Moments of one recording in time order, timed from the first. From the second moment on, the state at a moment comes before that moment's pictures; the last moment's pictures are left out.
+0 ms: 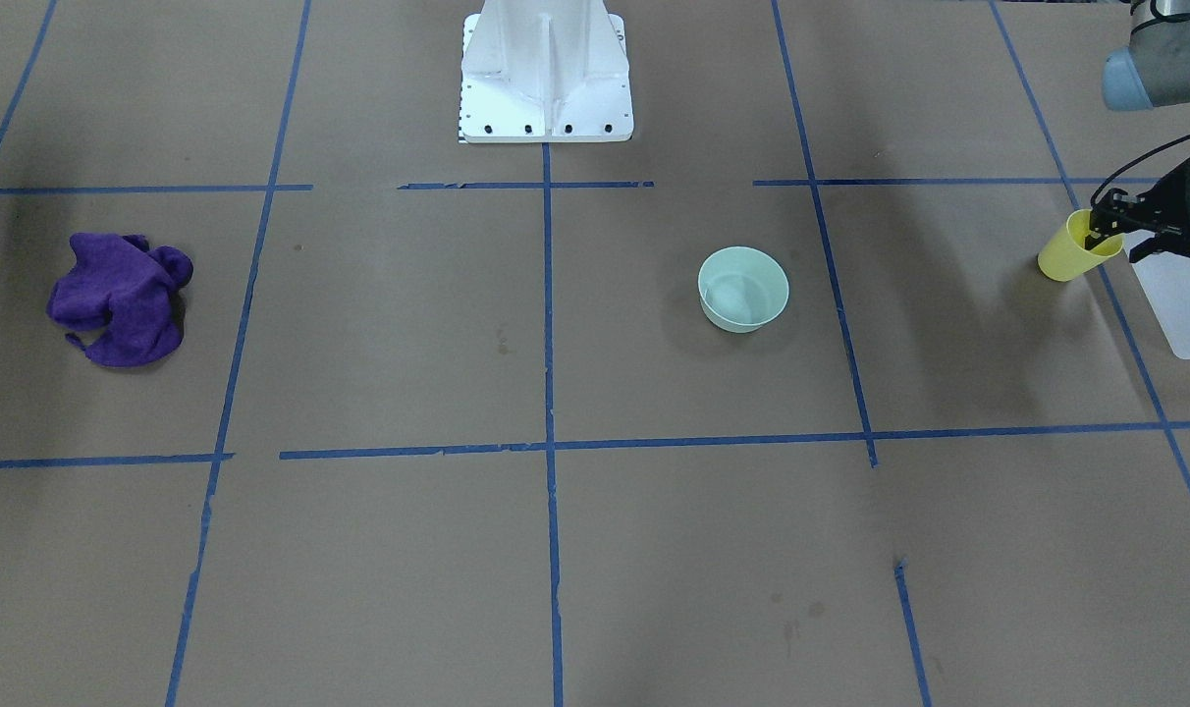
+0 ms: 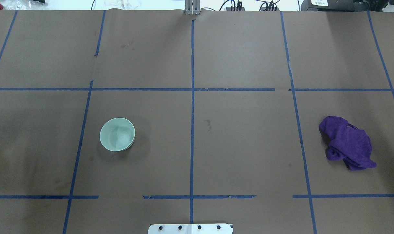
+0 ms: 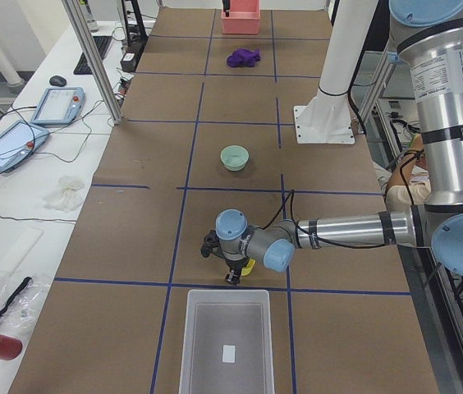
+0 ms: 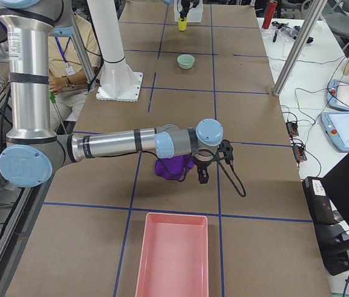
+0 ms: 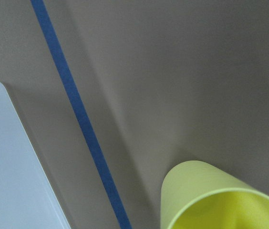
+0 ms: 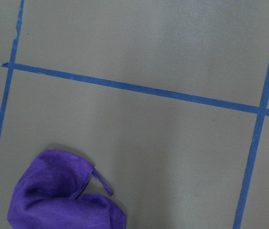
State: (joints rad) left arm -1.16 -1.33 -1.59 -2.09 -2.30 -0.13; right arm 1.42 -1.60 1.75 -1.53 2.48 0.06
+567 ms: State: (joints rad) left arm -1.19 -1.32 -1.72 -2.07 -2.31 -0.13; right arm 1.38 -1.60 1.77 -1.52 2.55 0.12
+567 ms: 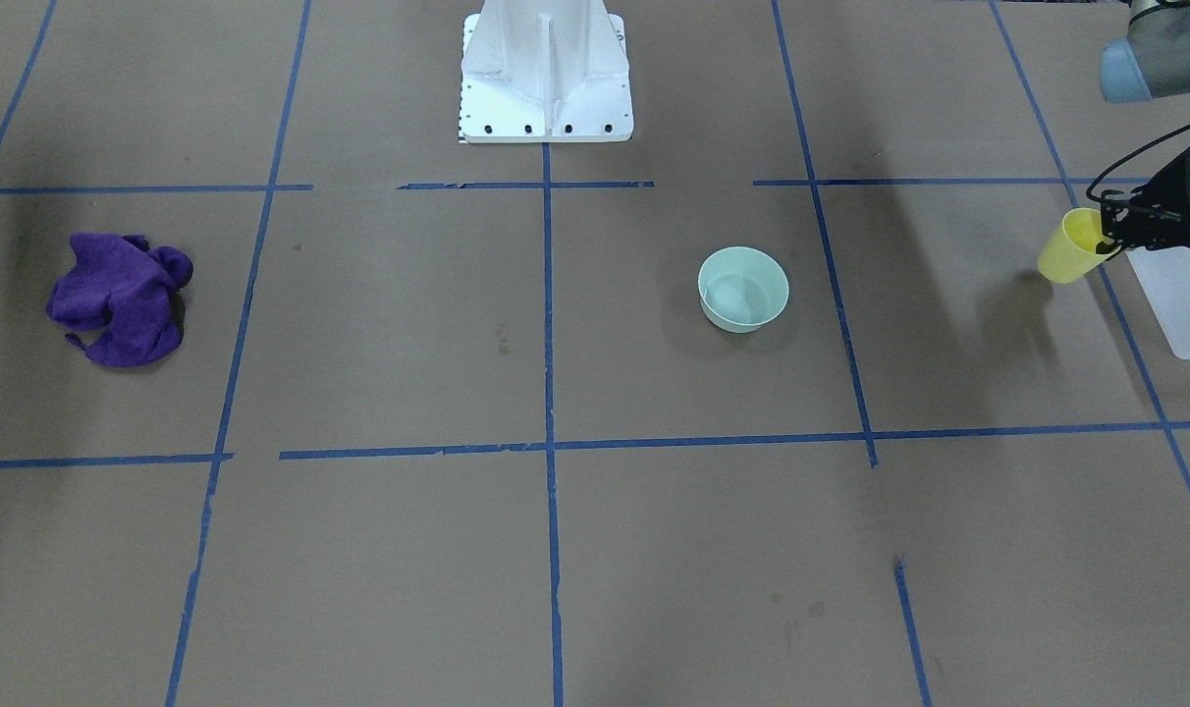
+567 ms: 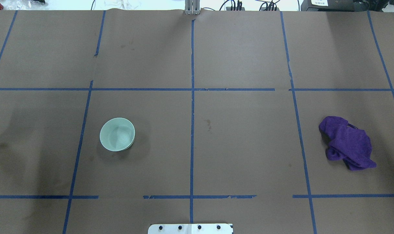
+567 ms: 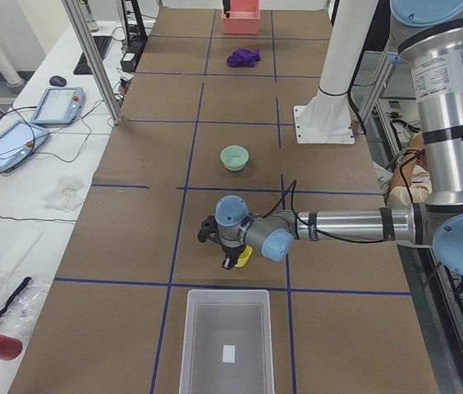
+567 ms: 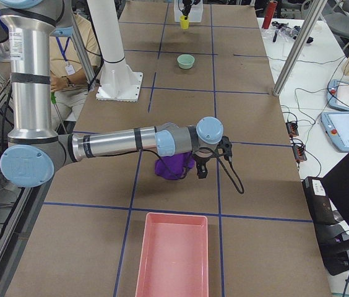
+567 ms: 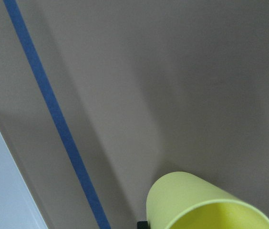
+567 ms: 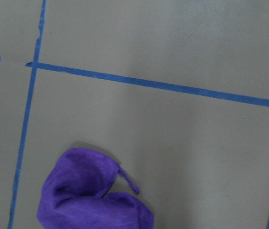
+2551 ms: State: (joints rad) left arm -1.69 -1.46 -1.36 -1.84 -2.26 0.46; right arm 1.08 -1.59 1.82 -1.52 2.45 0.31
